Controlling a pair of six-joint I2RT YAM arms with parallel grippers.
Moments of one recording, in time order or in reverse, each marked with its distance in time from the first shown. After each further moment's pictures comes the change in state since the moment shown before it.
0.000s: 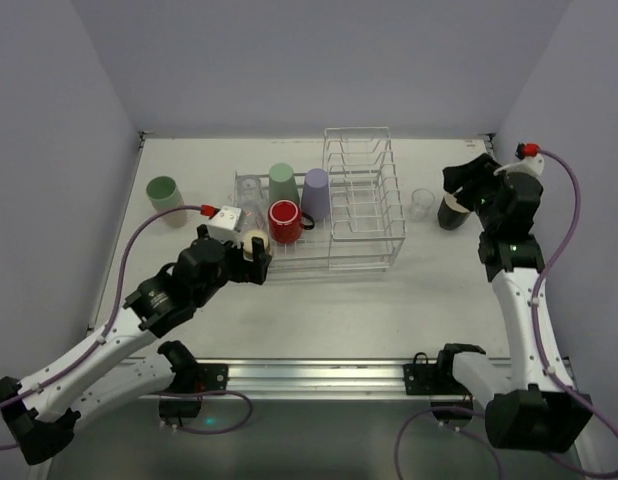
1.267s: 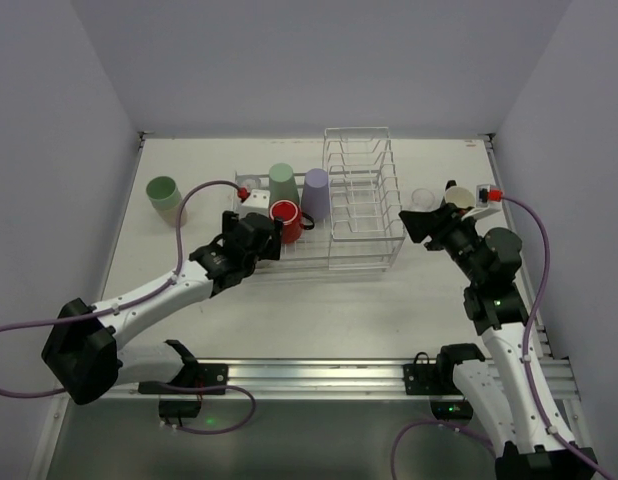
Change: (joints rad) left arm 0.060 0.523 0.078 0.196 -0.235 -0.003; right arm 0.176 -0.412 -0.403 0.198 -0.299 0.063
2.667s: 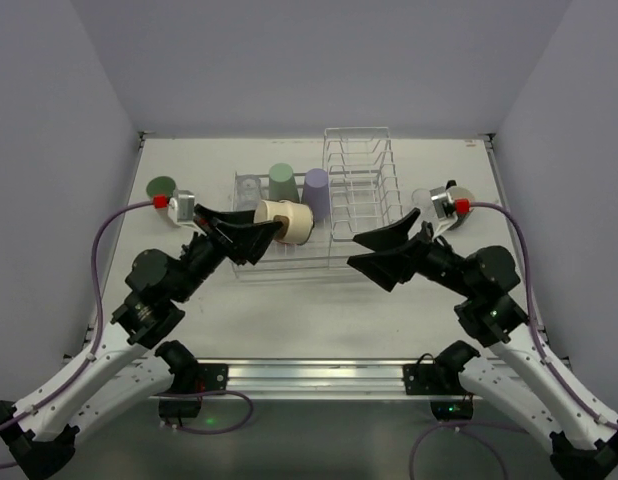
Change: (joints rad) left arm 0.008 -0.599 -0.113 0.427 0.541 -0.237; right arm 0.468 -0.033 0.069 0.232 -0.206 0.148
